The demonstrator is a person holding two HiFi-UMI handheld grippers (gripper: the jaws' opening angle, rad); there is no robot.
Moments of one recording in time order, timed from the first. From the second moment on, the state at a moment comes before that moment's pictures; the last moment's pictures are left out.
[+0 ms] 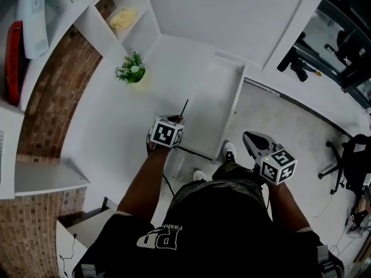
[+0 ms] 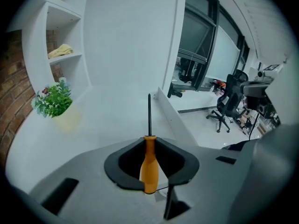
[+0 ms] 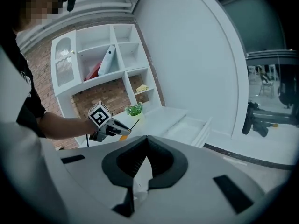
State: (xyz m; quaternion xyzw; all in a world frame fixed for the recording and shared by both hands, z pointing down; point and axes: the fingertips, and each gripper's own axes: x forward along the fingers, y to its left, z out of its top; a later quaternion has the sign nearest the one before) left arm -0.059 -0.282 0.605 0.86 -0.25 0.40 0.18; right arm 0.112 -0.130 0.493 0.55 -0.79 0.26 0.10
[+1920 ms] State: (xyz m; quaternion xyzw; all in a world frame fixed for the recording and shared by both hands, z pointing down) left arm 0.054 -0.304 0.824 0.75 -0.27 0.54 0.26; right arm 0.271 -0.188 0.593 0.47 -0.78 0.38 0.16
